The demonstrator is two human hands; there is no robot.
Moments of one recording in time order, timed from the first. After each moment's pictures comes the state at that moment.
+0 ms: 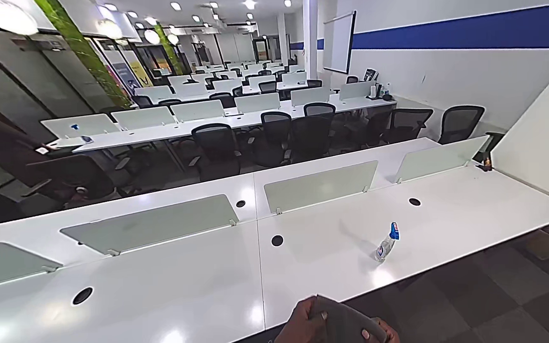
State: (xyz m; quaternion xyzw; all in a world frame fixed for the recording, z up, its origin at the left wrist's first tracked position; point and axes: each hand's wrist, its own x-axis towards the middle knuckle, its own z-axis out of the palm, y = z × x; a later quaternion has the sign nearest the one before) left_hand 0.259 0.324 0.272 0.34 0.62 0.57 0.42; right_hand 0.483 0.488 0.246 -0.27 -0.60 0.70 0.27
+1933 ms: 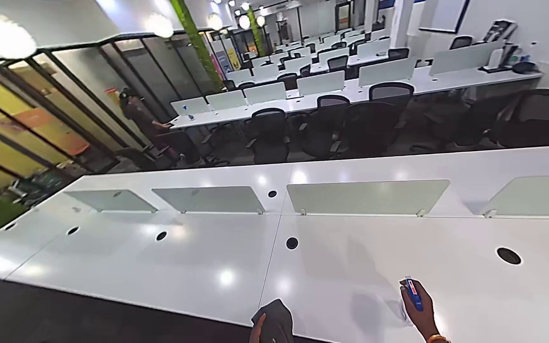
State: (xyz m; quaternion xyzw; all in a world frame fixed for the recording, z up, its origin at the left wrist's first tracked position) left_hand 0.285 0.371 0.201 -0.08 0.88 0.46 0.06; right_hand 0.321 0.867 0.145 -0.20 -0.80 0.49 0.29
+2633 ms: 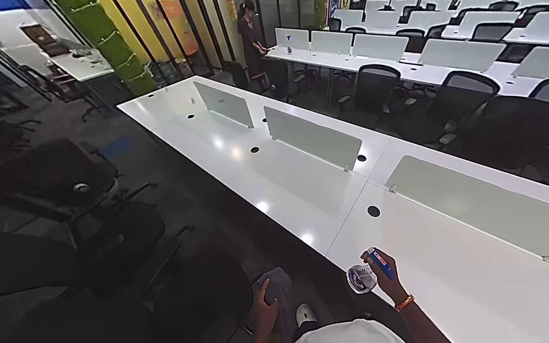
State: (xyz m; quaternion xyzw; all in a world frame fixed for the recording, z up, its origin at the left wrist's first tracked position) left_hand 0.423 0.085 0.137 -0.31 0.79 0.52 -0.06; right_hand 0.243 0.448 0.216 0.19 -0.73 0.66 0.04
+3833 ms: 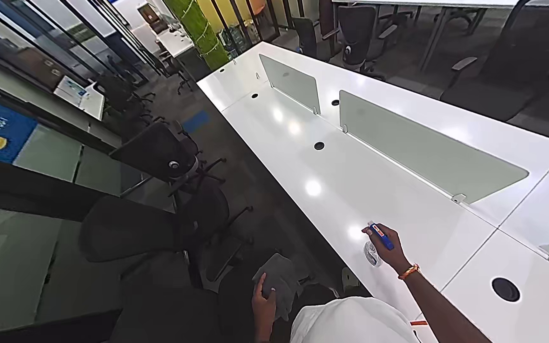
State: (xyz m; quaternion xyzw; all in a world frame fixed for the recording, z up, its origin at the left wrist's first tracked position) left_hand 0.278 -0.158 0.157 -0.50 0.73 0.43 -0.17; right_hand -0.068 0.120 0.176 0.26 -0.72 0.63 -0.08
